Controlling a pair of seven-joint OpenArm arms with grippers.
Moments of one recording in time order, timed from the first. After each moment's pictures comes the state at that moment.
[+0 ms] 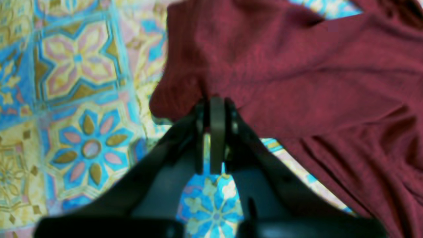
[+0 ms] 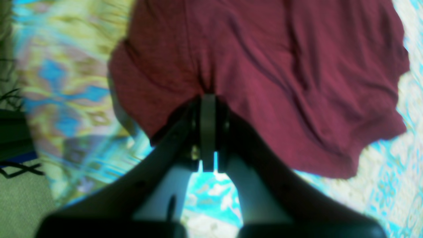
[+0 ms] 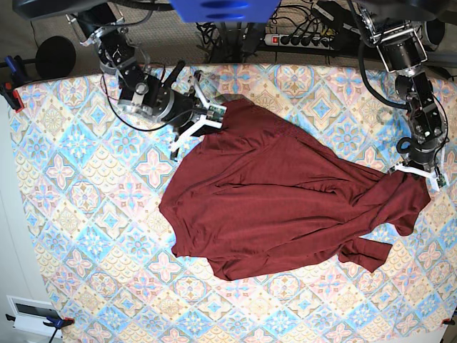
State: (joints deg) left arm -1.7 -22.0 -26.2 75.9 -20.8 -1.1 34.3; right arm -8.3 20.7 -23.6 110.3 -9.9 43.2 -32.7
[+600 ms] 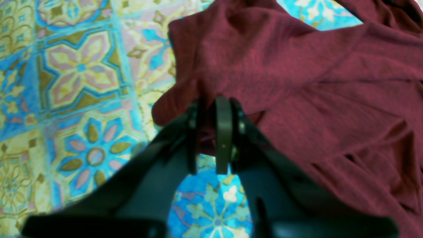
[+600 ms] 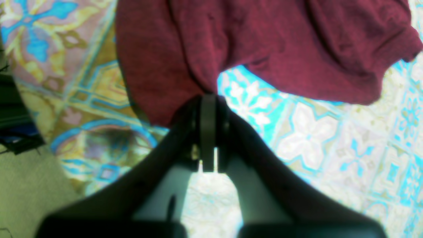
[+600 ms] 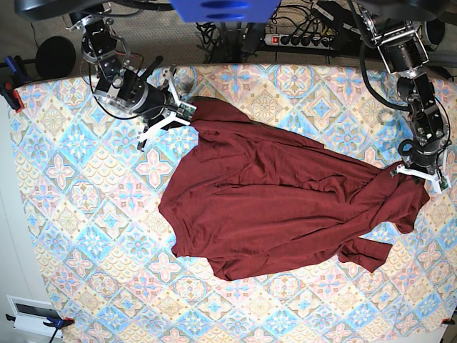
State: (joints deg) left arm -2.7 -22.4 -26.2 75.9 -20.5 -0.8 34.3; right arm -14.9 22.8 -12.9 110.6 -10.8 43.4 -32.5
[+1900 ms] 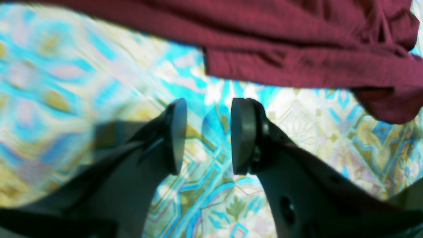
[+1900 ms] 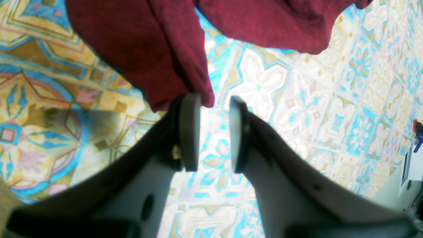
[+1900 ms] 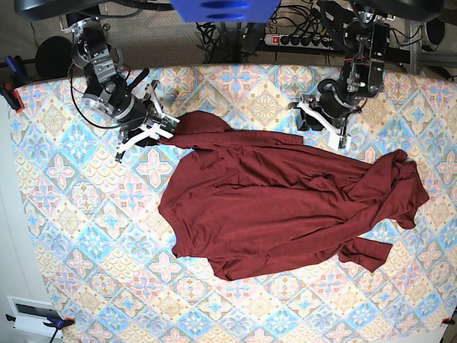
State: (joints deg) left arm 17.7 -17.4 0.8 98.4 -35.9 -1.1 42.9; right arm -14.4 22.8 -9.0 110.5 -20.2 43.2 -32.6
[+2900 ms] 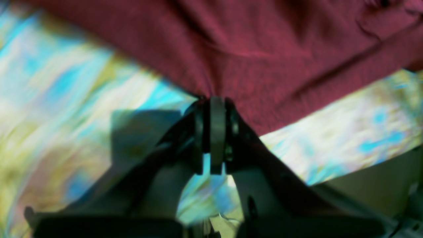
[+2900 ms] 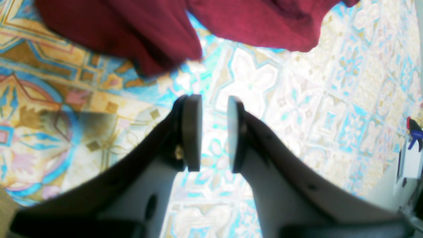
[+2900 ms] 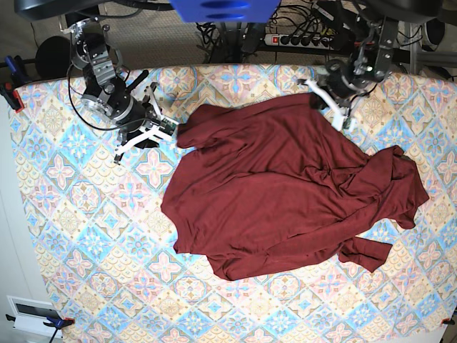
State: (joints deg) left arm 26.9 -25.2 0.2 103.0 -36.9 -1.5 42.5; right arm -14.1 22.7 -8.8 110.9 -20.0 43.3 -32.6
